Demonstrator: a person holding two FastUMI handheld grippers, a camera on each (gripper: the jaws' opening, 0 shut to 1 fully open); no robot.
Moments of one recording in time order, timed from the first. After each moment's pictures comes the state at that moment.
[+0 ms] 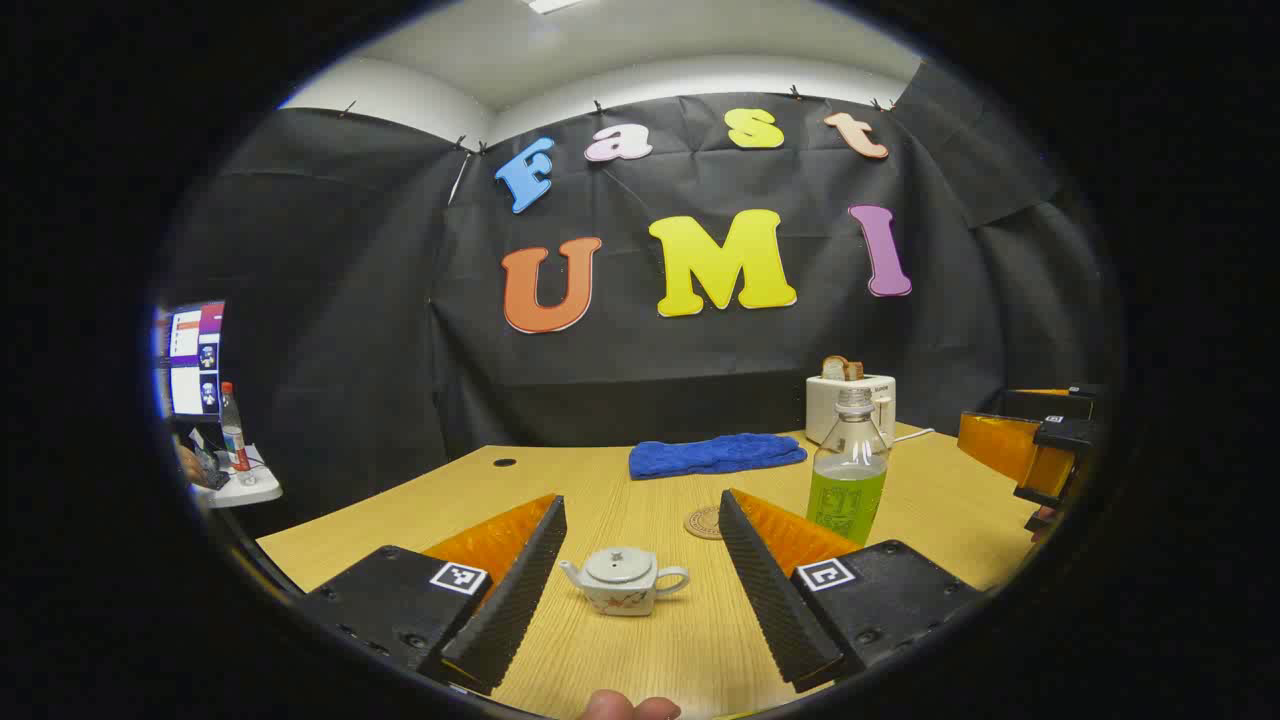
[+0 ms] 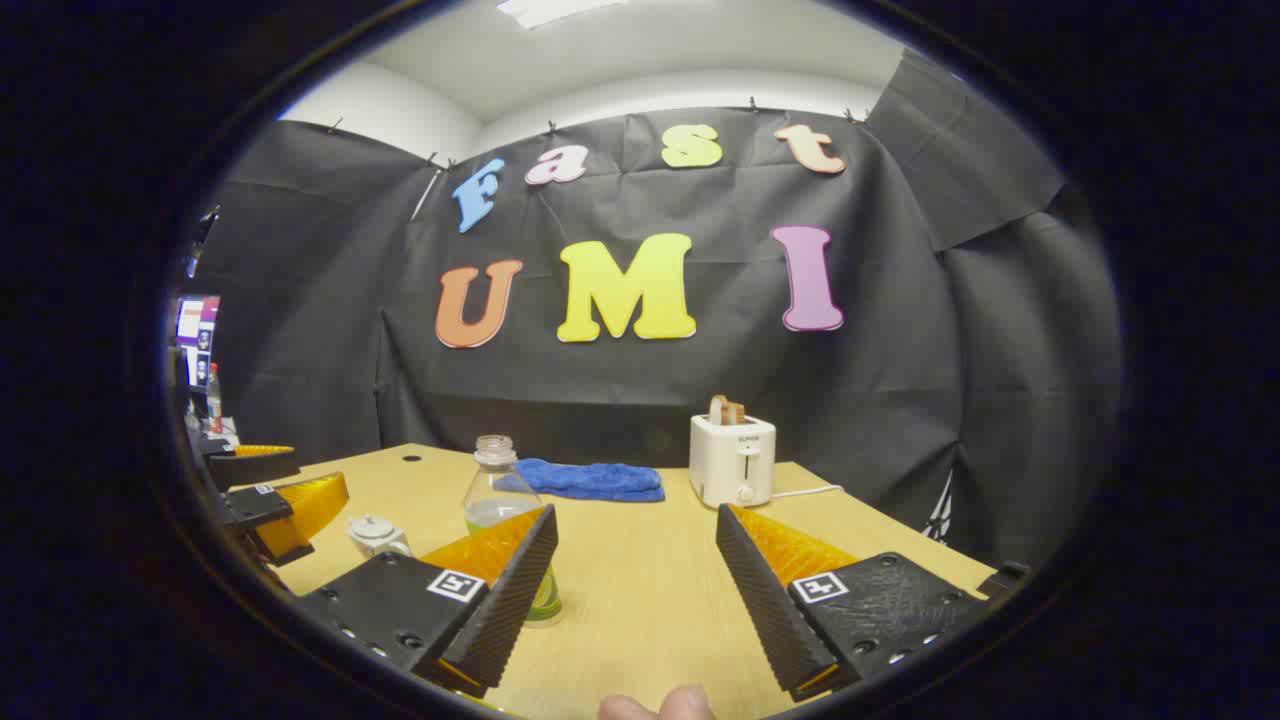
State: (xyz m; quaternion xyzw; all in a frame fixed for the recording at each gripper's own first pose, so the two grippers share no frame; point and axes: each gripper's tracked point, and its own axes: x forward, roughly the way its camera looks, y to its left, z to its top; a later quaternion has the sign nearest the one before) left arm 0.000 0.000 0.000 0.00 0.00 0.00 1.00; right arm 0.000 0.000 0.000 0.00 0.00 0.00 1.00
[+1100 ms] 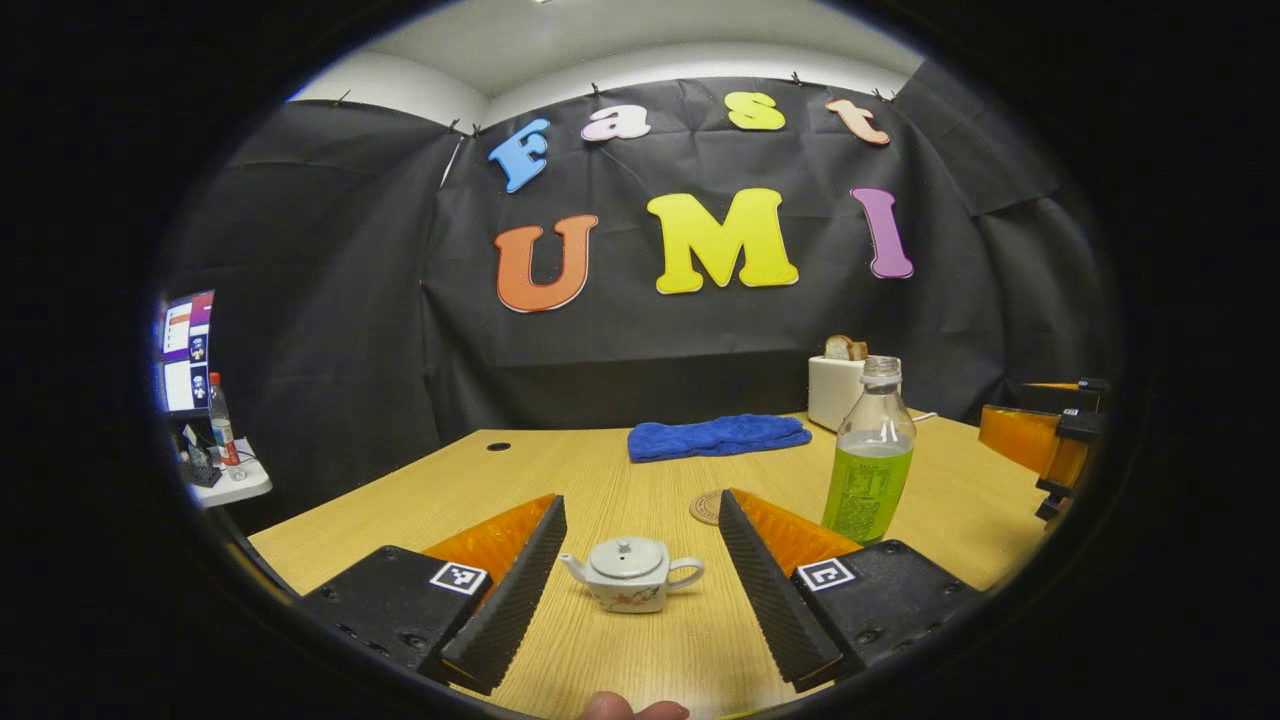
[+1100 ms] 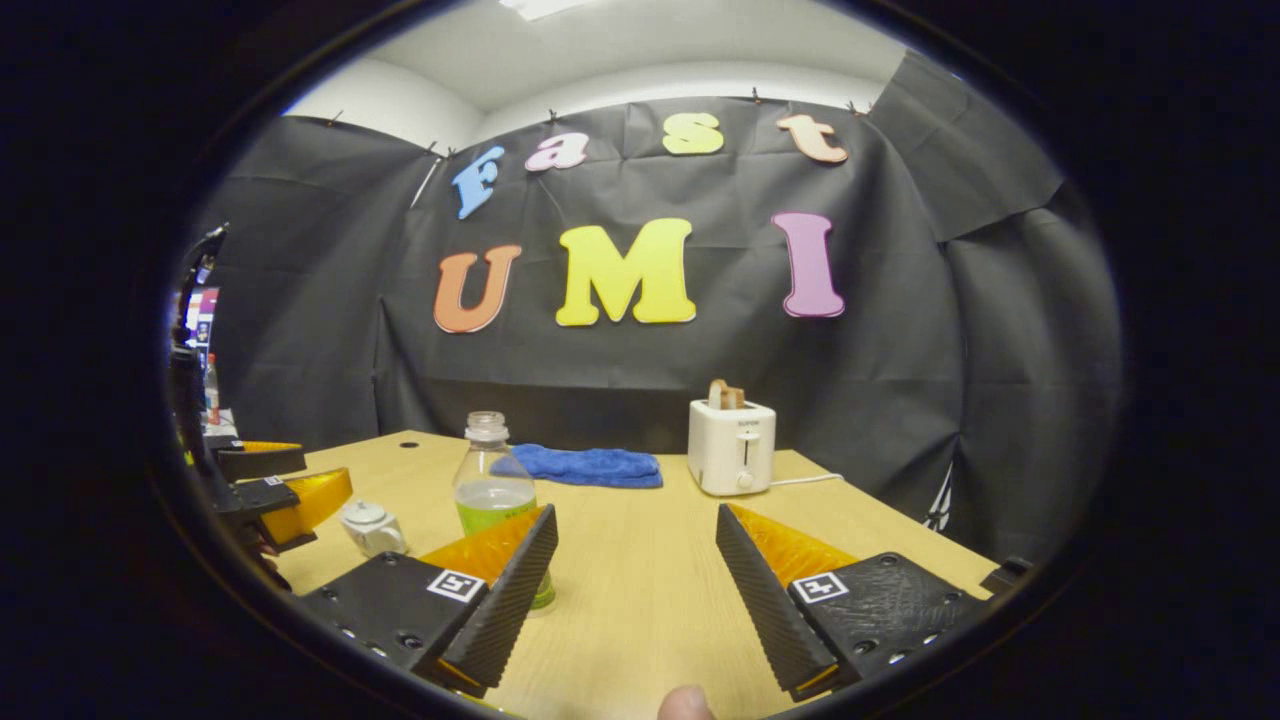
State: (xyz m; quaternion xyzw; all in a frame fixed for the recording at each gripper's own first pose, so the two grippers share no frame) left arm 0.023 0.011 -0.028 0.00 0.03 -0.01 1.00; right arm 0.006 -0.005 -0.020 0.00 0.02 0.00 1.00
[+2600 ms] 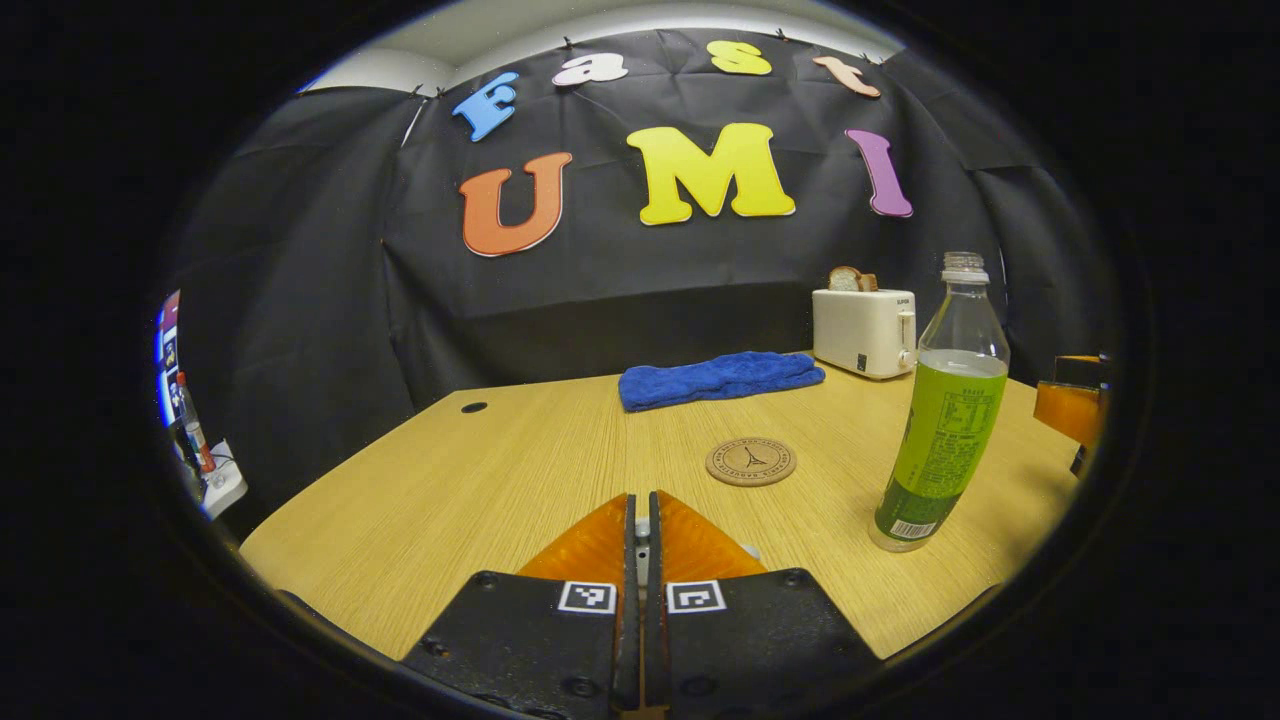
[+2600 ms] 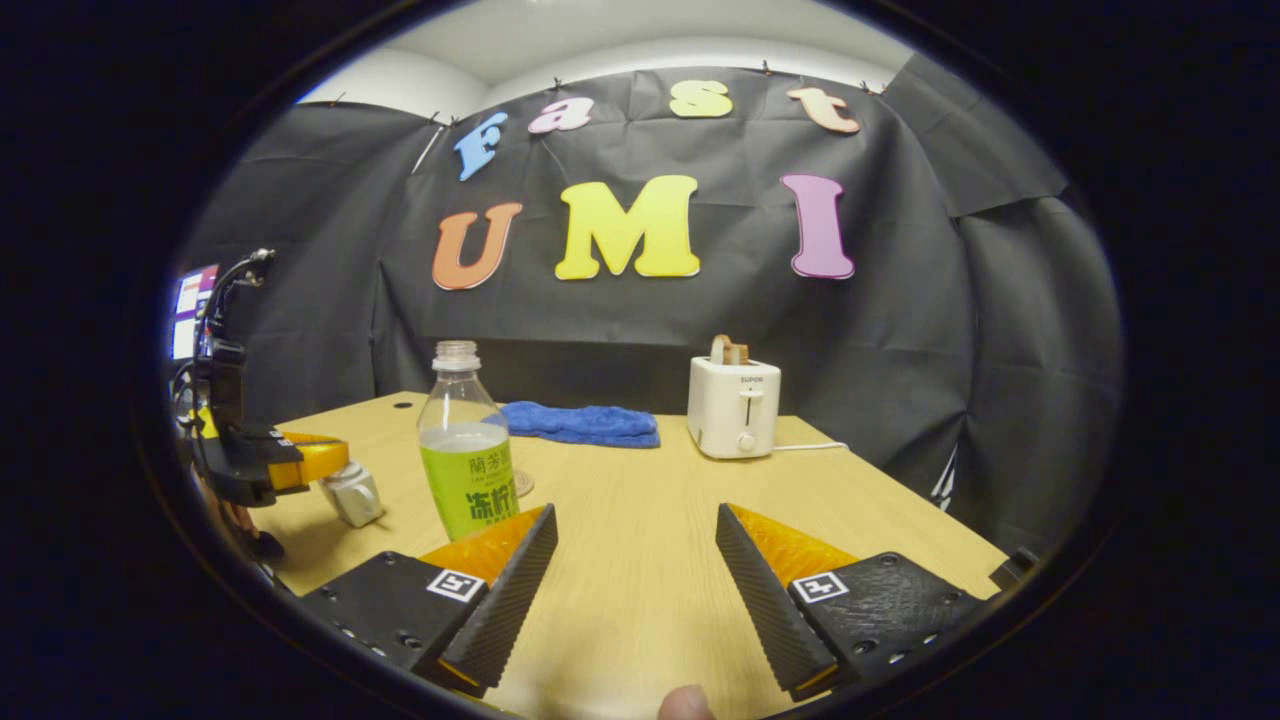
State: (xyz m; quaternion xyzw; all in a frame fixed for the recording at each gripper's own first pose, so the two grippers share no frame) left arm 0.073 0.021 -0.076 0.02 0.11 -0.05 0.99; right arm 0.024 -0.012 -0.061 -0.02 0.08 0.01 1.00
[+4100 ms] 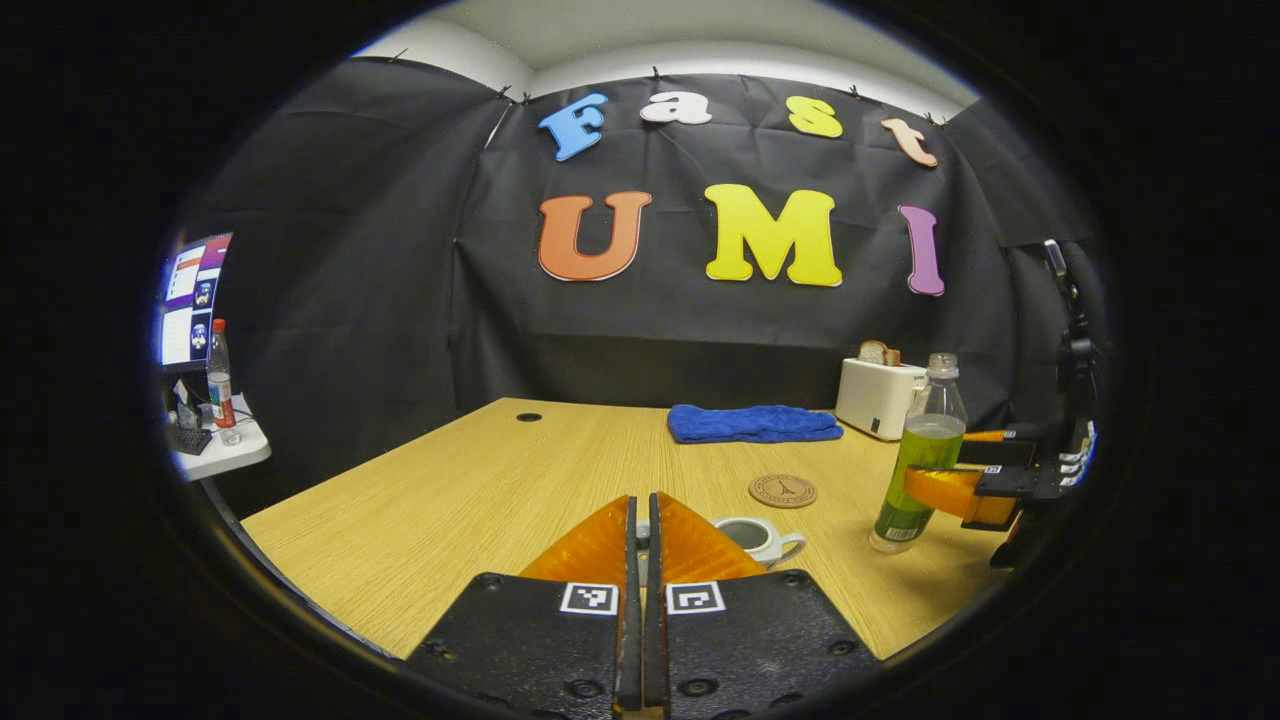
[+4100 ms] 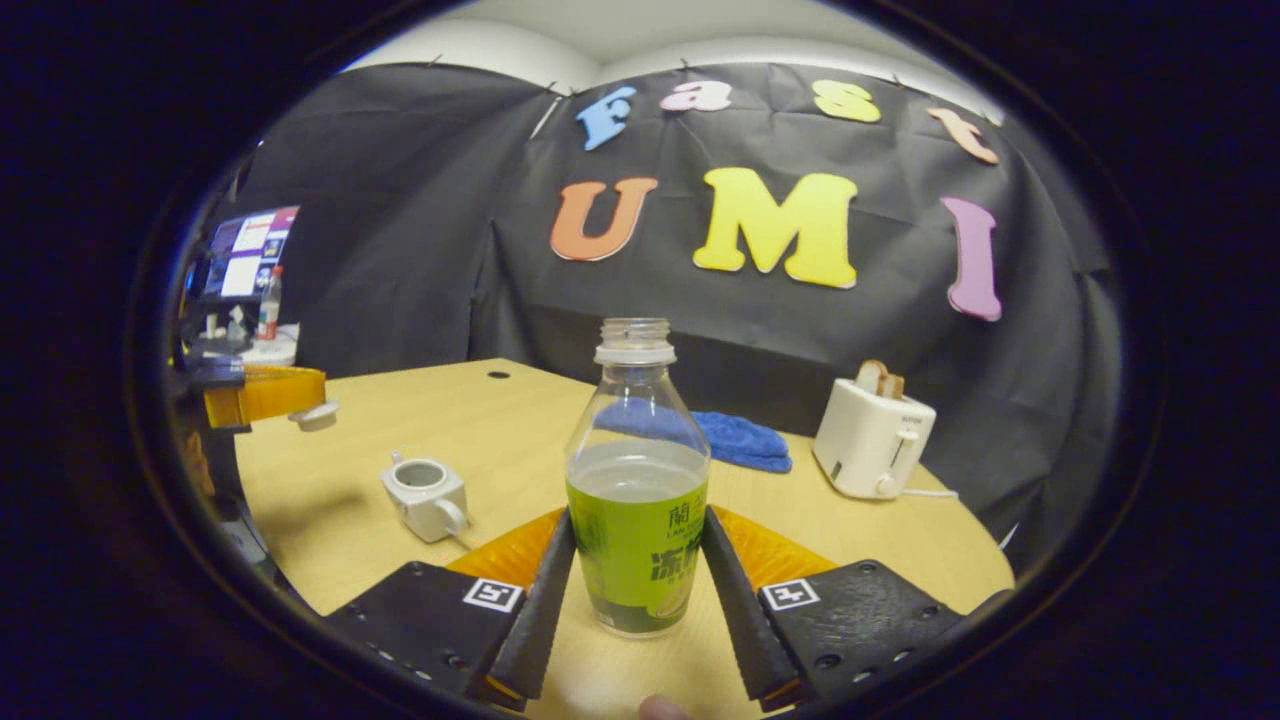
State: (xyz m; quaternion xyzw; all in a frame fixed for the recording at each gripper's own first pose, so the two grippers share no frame) left arm 0.012 0.103 -0.041 -0.06 0.05 -0.01 1.00; right arm 0.079 0.118 -0.055 -0.15 0.09 0.14 0.97
